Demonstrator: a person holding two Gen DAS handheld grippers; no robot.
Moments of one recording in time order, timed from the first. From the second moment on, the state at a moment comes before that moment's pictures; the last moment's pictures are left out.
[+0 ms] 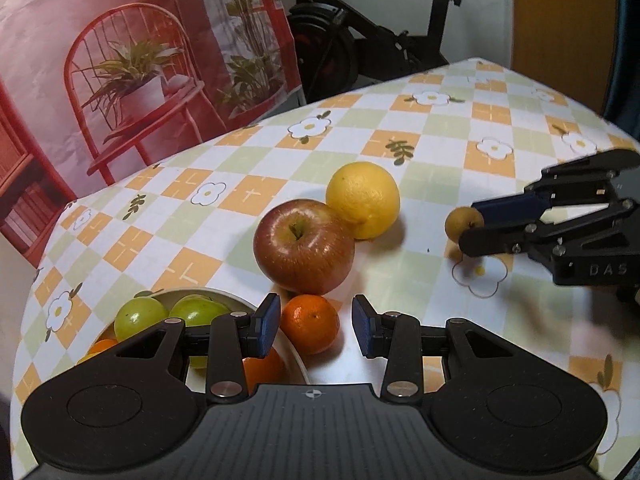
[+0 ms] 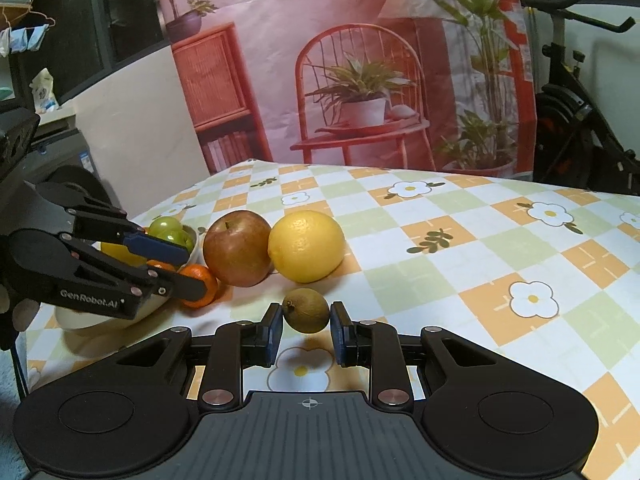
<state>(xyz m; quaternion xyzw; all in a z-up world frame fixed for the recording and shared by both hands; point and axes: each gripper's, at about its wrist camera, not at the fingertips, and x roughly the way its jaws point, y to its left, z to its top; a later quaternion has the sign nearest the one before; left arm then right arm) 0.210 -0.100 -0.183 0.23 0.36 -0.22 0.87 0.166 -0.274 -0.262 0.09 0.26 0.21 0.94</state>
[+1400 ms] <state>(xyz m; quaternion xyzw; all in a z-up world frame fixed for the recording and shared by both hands) 0.168 -0.101 -0.188 0.11 0.36 -0.24 0.90 0.167 -0.276 -0.264 0.09 0.26 0.20 0.94</state>
